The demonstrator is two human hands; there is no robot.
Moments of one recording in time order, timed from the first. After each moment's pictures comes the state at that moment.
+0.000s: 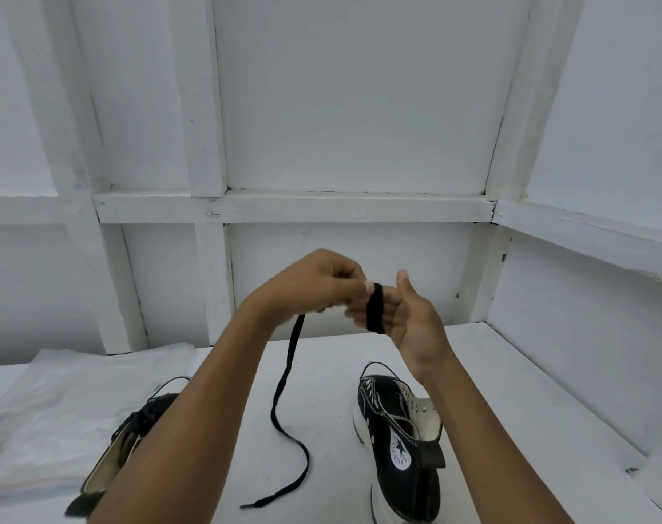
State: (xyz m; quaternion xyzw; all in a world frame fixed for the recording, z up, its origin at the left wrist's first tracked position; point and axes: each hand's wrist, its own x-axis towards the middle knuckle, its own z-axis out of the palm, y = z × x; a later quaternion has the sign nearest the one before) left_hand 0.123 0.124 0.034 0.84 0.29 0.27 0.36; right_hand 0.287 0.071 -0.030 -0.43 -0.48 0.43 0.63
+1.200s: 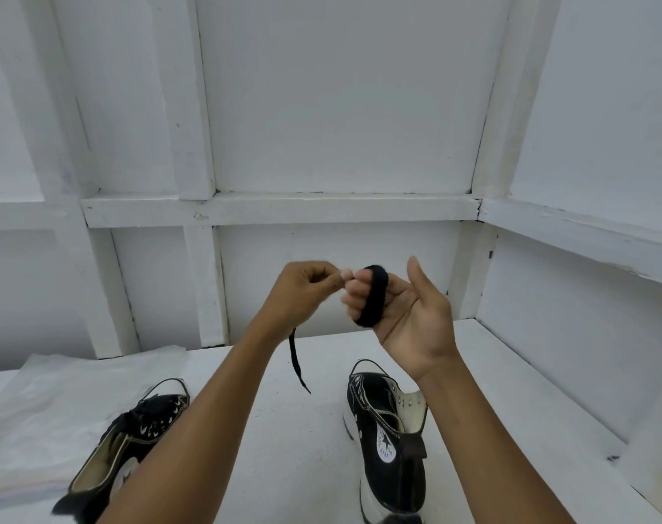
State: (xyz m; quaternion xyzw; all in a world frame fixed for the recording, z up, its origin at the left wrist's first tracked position) left_hand 0.140 0.138 -0.007 0.75 0.30 0.46 0.38; right_hand 0.287 0.045 -0.008 -0.23 -0.44 0.57 0.65
